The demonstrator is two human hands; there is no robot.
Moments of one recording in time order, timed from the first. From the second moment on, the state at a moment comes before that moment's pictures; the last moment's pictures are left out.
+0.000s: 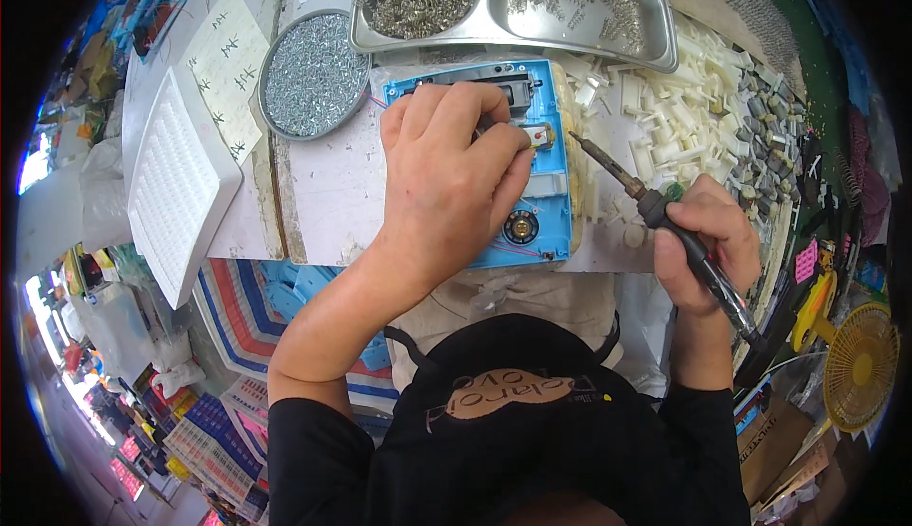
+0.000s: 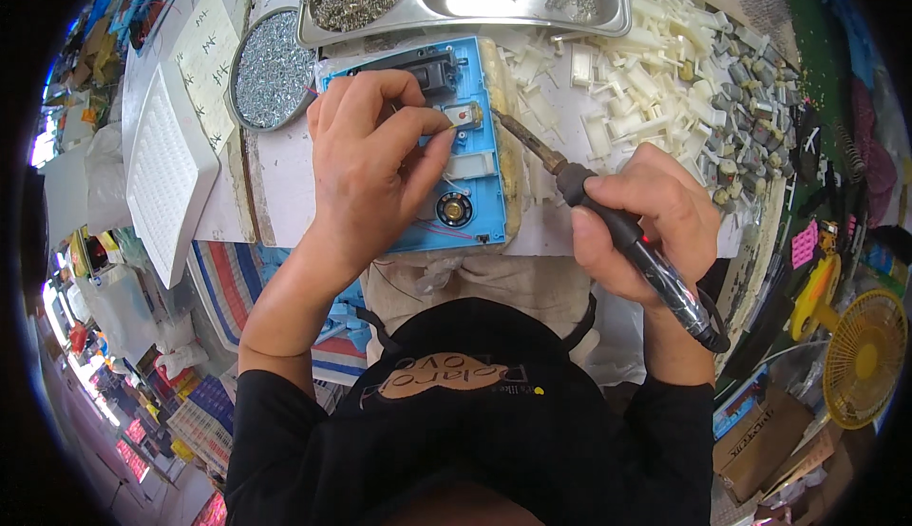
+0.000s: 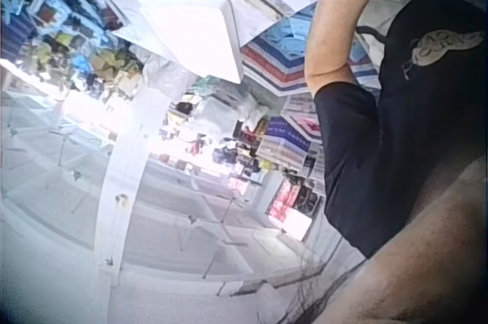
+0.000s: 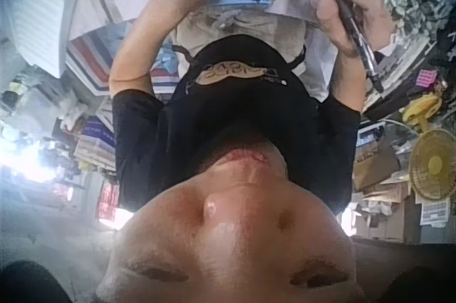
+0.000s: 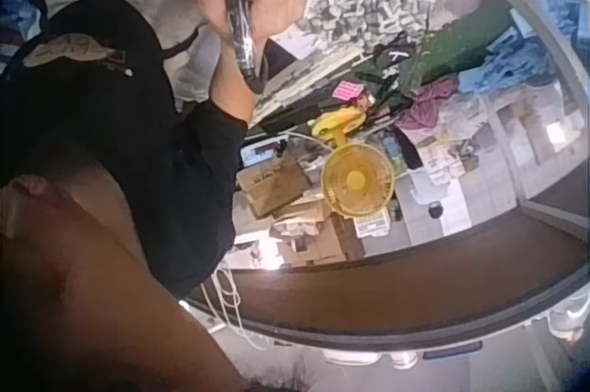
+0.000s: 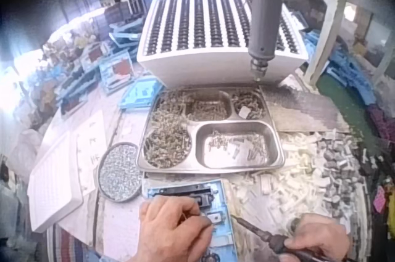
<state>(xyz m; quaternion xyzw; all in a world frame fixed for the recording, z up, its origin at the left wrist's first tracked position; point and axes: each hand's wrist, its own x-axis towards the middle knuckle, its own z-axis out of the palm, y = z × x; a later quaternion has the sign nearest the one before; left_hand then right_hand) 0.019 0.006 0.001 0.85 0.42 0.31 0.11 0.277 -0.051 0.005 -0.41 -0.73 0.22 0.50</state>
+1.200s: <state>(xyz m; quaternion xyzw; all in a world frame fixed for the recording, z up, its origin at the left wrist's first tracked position) 0.034 0.010 0.002 0.84 0.45 0.29 0.06 0.275 -0.043 0.003 -0.40 -0.74 0.21 0.49</state>
